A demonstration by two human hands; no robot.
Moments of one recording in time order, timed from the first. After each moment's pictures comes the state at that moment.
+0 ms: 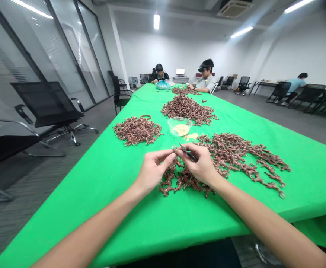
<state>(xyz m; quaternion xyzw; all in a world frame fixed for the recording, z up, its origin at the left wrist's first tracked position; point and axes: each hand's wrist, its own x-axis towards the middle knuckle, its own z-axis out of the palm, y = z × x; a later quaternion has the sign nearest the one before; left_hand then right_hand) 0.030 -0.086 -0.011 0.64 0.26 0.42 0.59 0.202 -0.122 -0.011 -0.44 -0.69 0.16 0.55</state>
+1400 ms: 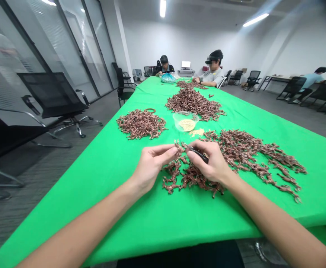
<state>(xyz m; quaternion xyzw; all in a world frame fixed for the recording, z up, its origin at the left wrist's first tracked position) 0.022 -0.090 -0.002 0.52 0.28 0.45 0.67 0.213 -0.131 0.002 -0.46 -0.76 0.11 0.45</state>
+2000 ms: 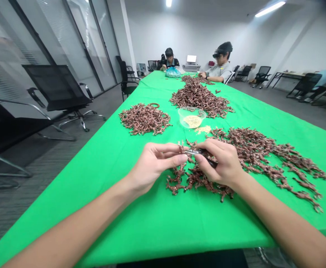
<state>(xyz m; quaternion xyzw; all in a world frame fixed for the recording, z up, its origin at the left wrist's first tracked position) 0.010 -0.091 0.006 0.62 0.26 0.39 0.63 0.223 -0.130 -0.008 -0.42 -0.81 -0.08 0.40</state>
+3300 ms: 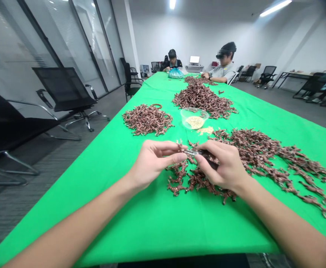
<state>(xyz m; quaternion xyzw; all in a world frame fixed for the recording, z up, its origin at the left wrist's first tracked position) 0.005 -0.082 0.004 0.64 0.24 0.43 0.59 0.216 -0.134 -0.001 -0.45 -0.79 -0.05 0.41</state>
